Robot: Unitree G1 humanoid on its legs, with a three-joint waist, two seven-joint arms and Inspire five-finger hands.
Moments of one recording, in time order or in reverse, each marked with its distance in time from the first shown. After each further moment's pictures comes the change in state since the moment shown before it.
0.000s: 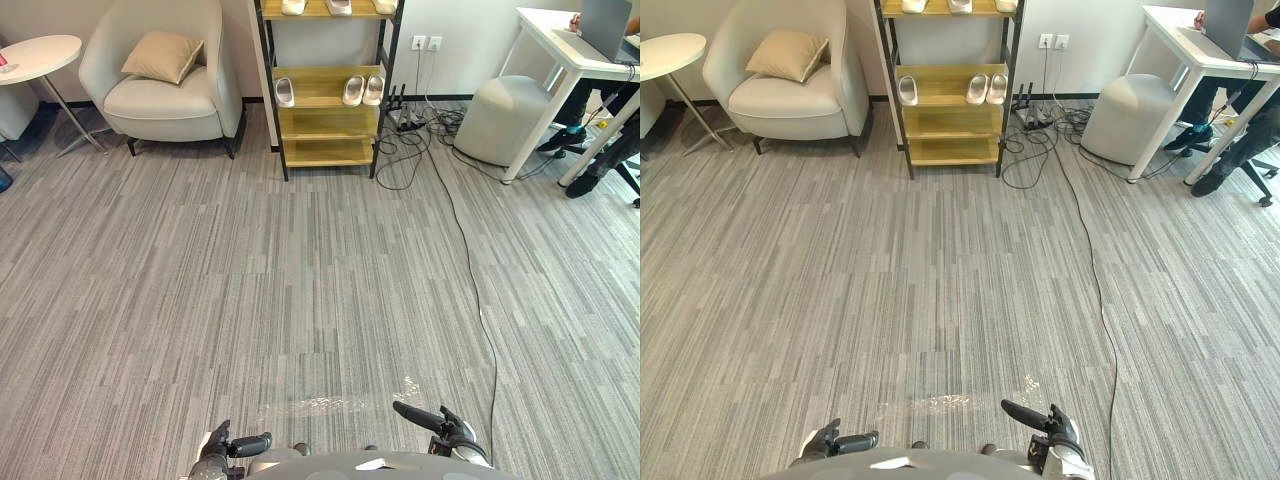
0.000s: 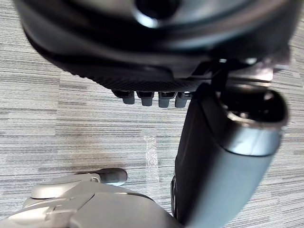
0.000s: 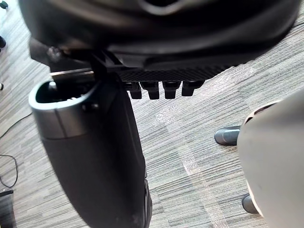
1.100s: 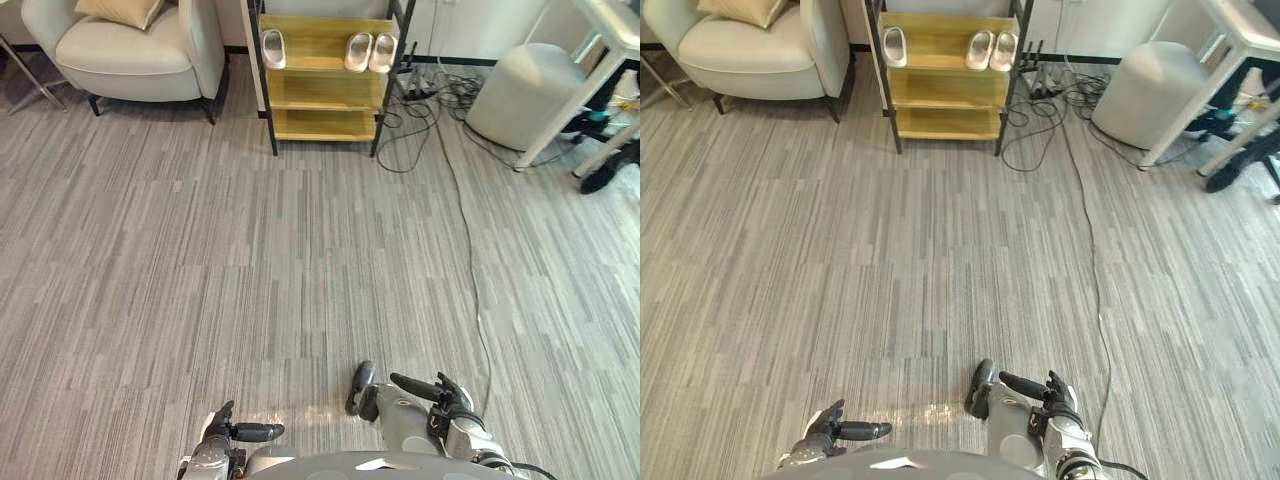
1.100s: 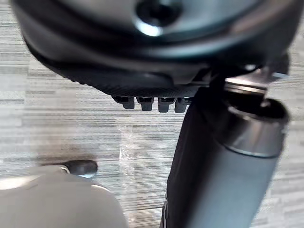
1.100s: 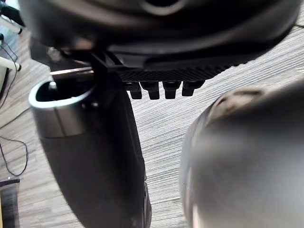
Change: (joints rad) left arm -0.091 -0.017 0.001 0.007 0.003 -0.015 0.005; right arm -0.103 -0.032 0.019 -0.044 0.011 -0.015 0.005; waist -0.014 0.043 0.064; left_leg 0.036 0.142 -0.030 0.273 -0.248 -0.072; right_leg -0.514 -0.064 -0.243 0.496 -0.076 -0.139
